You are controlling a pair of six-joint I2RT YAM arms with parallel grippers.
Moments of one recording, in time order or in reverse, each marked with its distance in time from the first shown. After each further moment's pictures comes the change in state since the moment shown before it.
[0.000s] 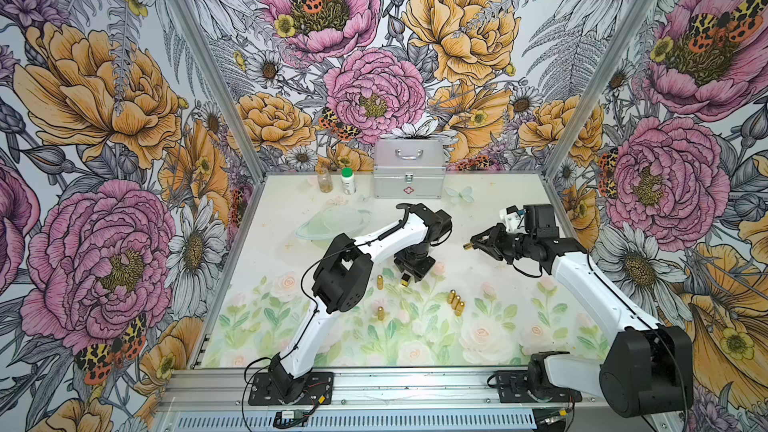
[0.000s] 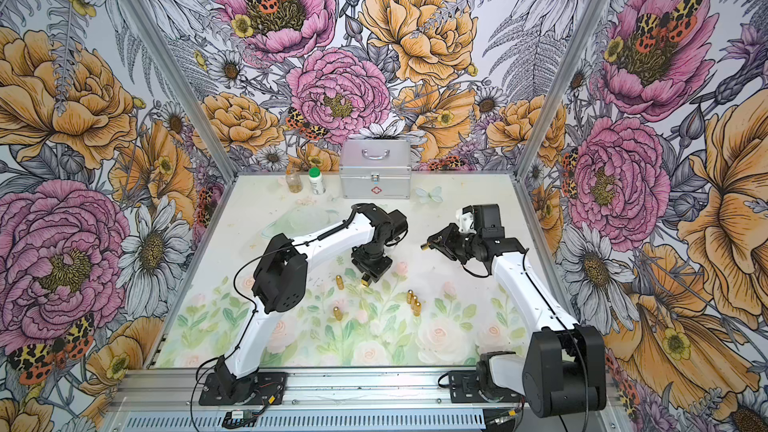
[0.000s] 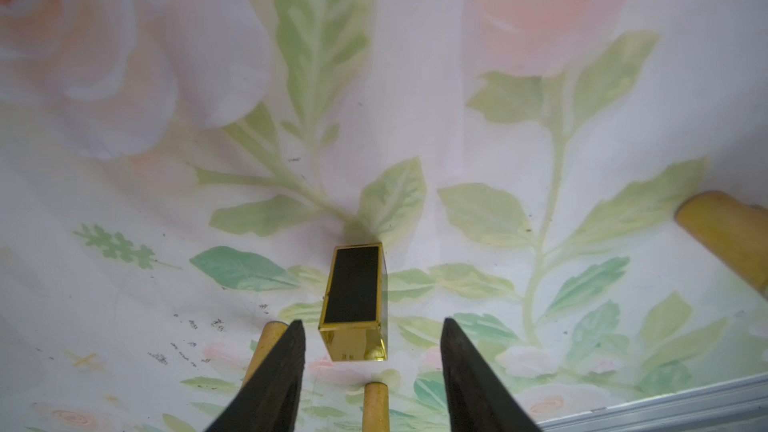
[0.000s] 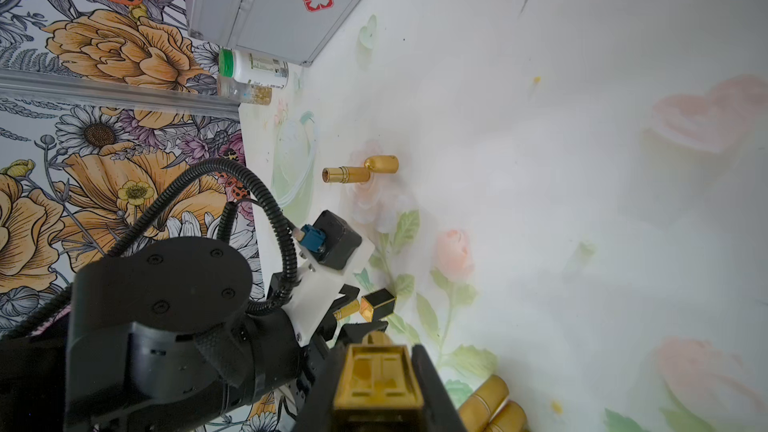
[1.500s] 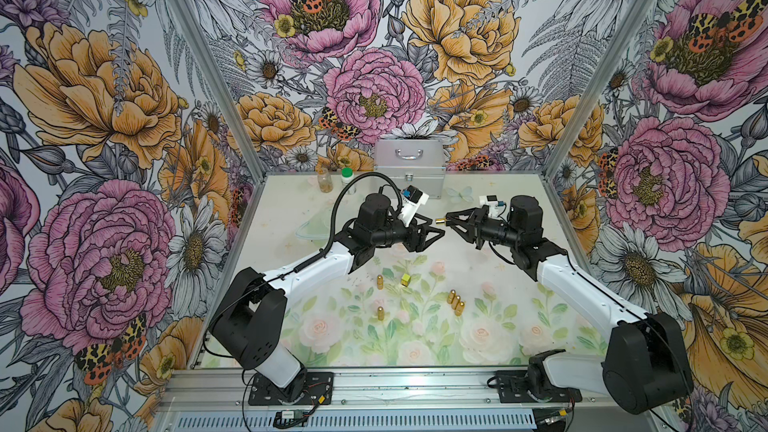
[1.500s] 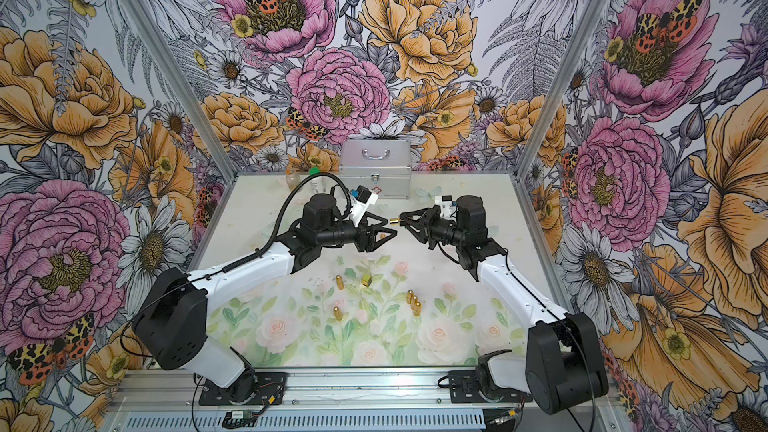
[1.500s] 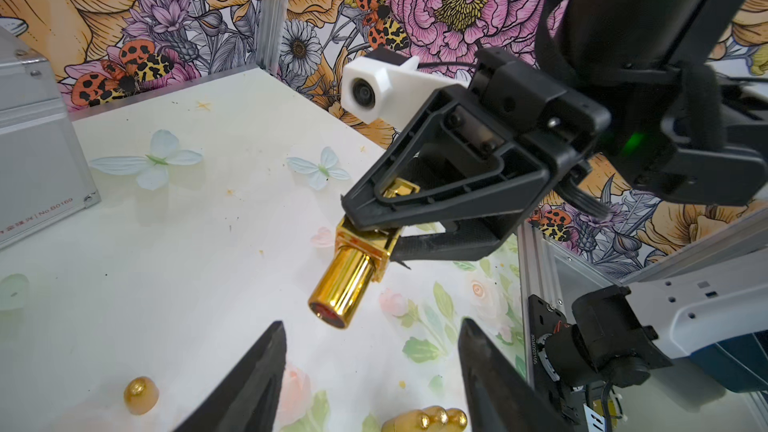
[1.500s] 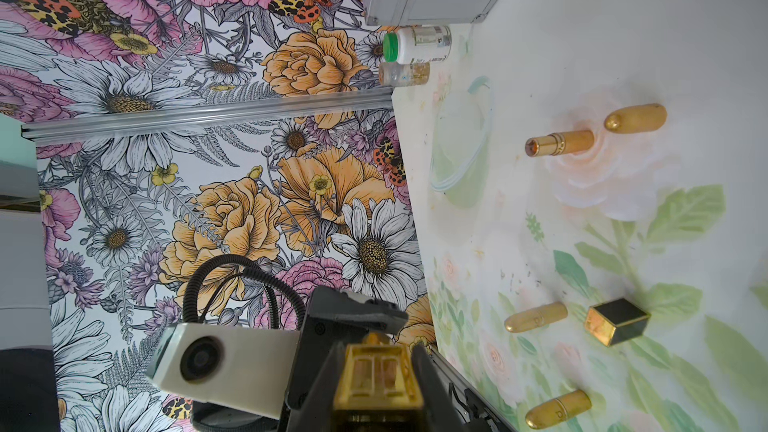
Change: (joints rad) left arm 0.183 -0.694 -0.919 1.622 0.630 -0.061; right arm 0.158 0.030 -0.058 0.613 -0.133 0.670
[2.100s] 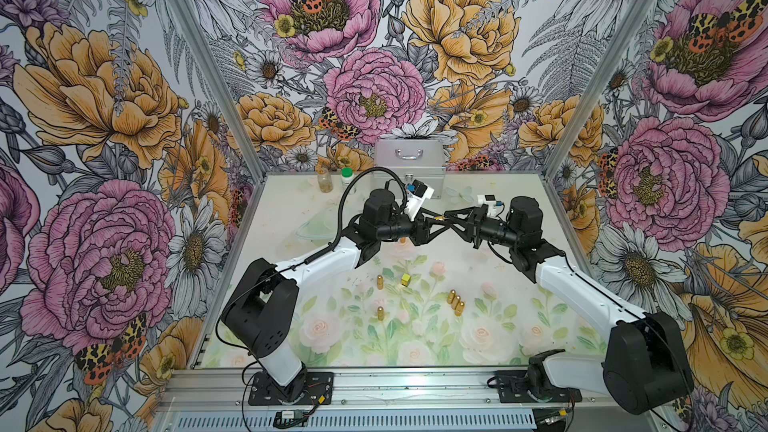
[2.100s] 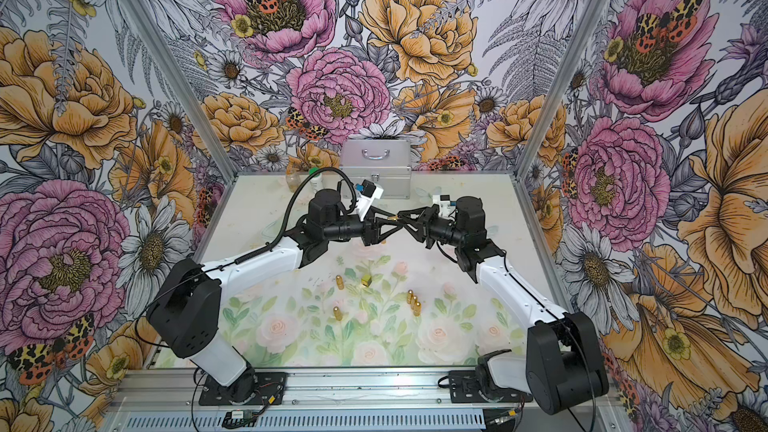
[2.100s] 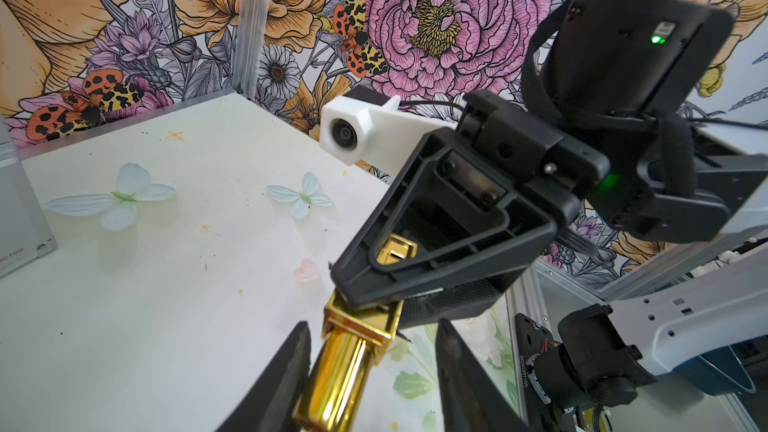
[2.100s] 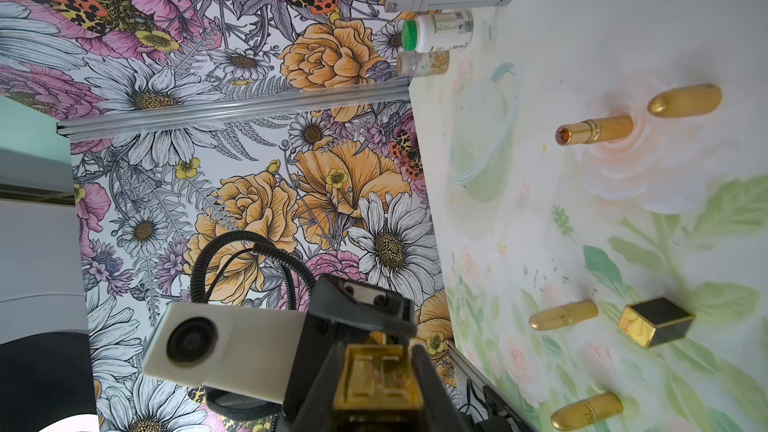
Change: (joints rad) left arm -0.001 0.080 0.059 0.089 0.052 -0.040; right arm 0.011 0.000 -0.019 0.090 -0.013 0.070
